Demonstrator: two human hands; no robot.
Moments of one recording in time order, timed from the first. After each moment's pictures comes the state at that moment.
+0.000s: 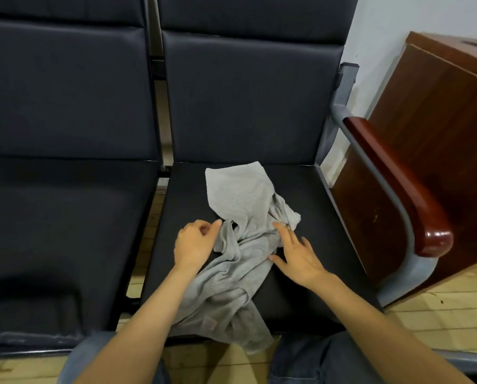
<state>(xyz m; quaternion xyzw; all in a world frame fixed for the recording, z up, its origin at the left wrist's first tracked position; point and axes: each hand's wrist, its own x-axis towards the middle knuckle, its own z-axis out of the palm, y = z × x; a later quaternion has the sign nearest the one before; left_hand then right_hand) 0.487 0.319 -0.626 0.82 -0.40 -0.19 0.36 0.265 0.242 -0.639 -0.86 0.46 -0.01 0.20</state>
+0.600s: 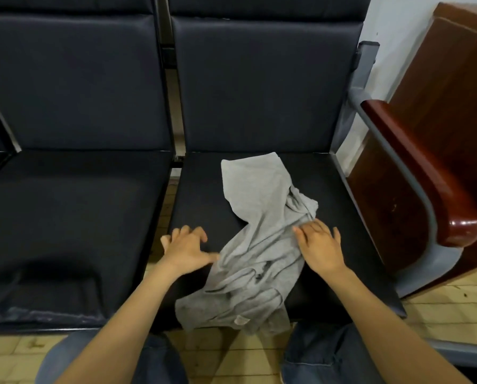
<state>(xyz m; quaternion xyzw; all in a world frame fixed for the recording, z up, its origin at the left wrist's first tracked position) 0.515 0.360 -0.609 0.82 -0.51 -0.25 0.00 0.259 0.240 -0.648 -0.80 0.57 -0.07 0.15</state>
